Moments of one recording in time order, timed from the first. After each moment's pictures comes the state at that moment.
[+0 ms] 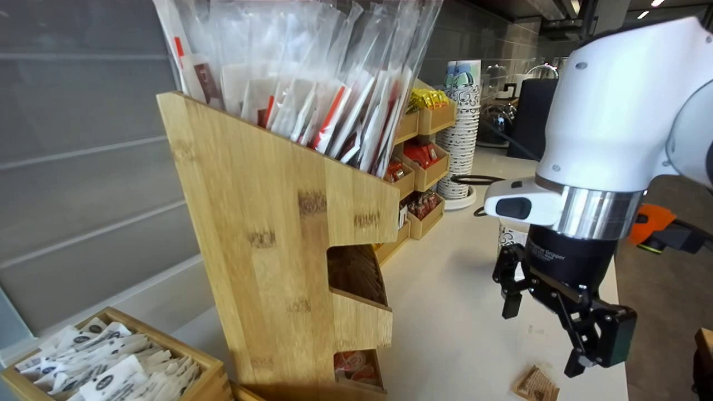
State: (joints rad) arm 0.22 -0.24 0.17 -2.60 0.11 2.37 -0.64
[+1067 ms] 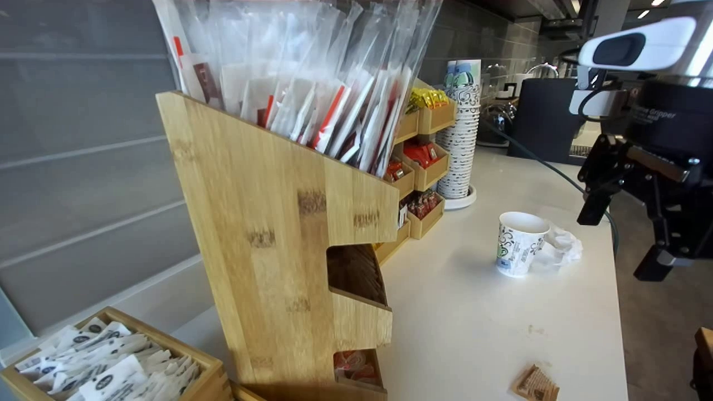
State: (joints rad) arm 0.22 -0.62 0.18 -2.56 0.01 2.02 -0.19
